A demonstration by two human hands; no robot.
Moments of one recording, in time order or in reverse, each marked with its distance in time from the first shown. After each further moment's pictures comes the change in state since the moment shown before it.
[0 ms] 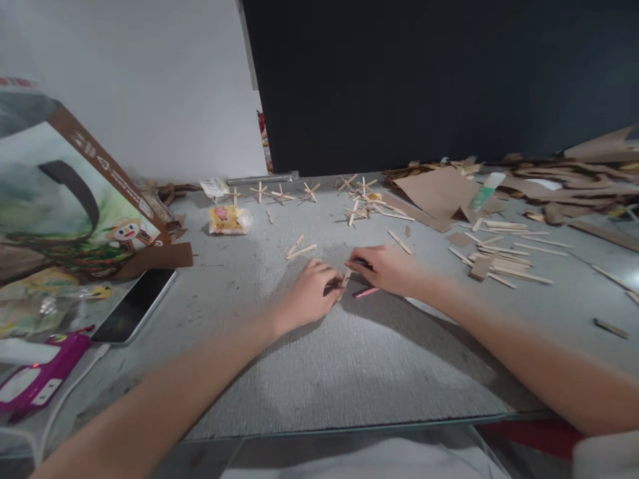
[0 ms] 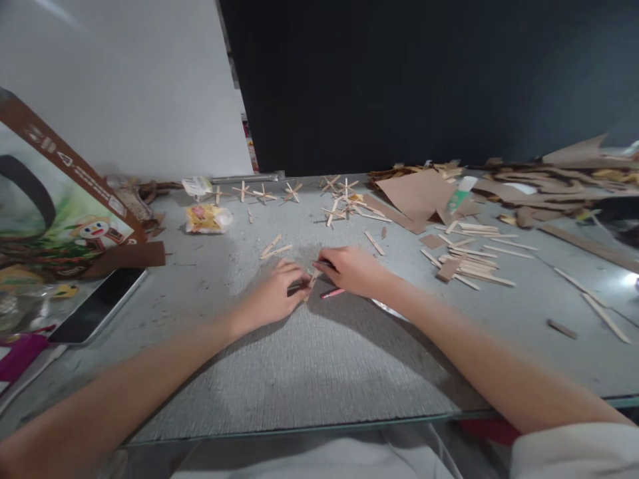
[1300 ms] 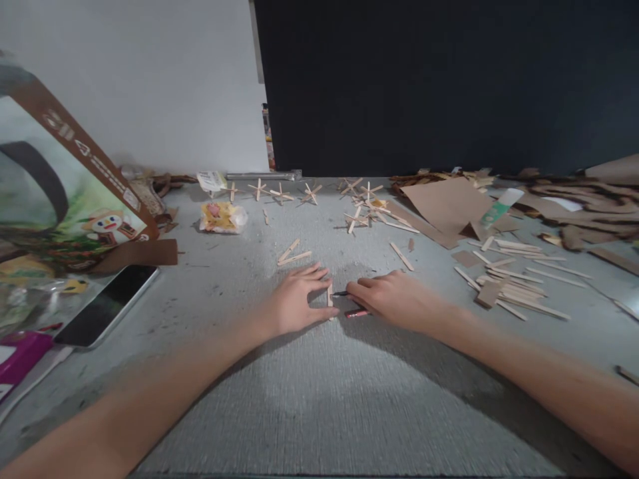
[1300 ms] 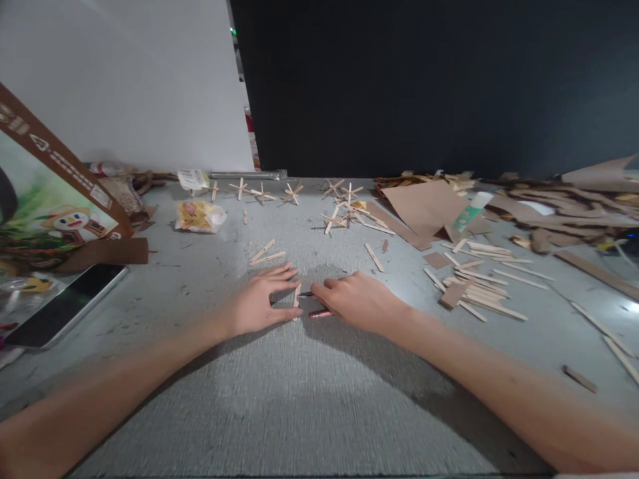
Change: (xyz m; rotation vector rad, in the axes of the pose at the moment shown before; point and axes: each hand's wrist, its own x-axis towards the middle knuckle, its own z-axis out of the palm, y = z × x) left_hand 0.005 -0.031 0.001 0.060 -0.077 -0.083; right_hand -0.022 0.012 -0.002 -0.443 -0.187 -0.329
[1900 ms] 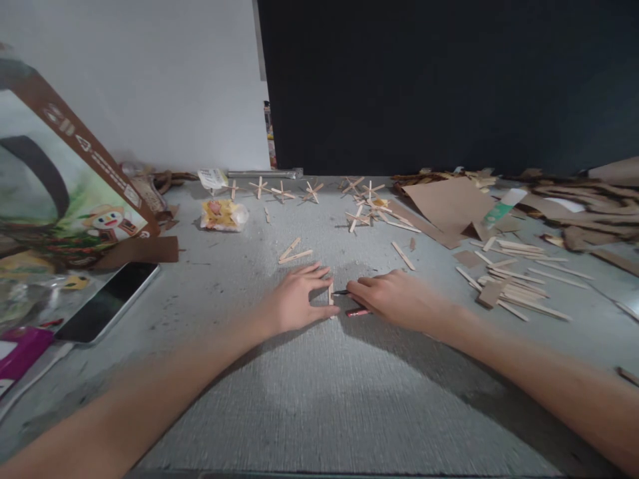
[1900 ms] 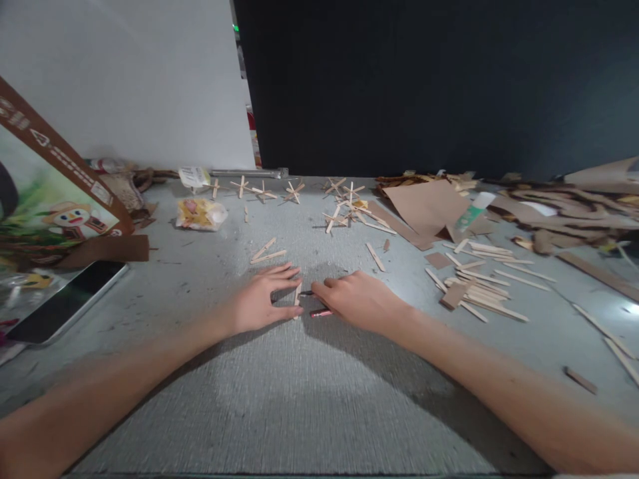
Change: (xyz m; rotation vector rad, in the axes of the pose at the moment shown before) left_hand 0.000 0.006 -0.004 0.047 -0.068 -0.038; right_hand 0.001 -0.001 -0.003 0.005 -0.029 0.001
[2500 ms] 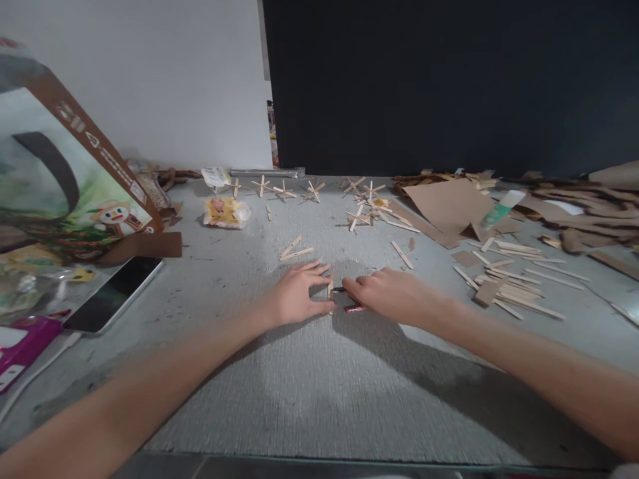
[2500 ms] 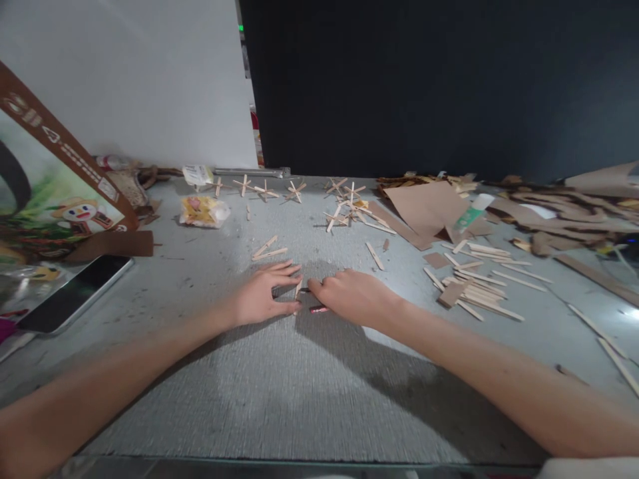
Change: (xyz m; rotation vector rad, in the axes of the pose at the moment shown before) left_hand 0.002 0.004 -0.003 0.026 -0.021 -0.021; right_hand 0.008 -0.010 -0.018 -0.111 -0.117 0.001
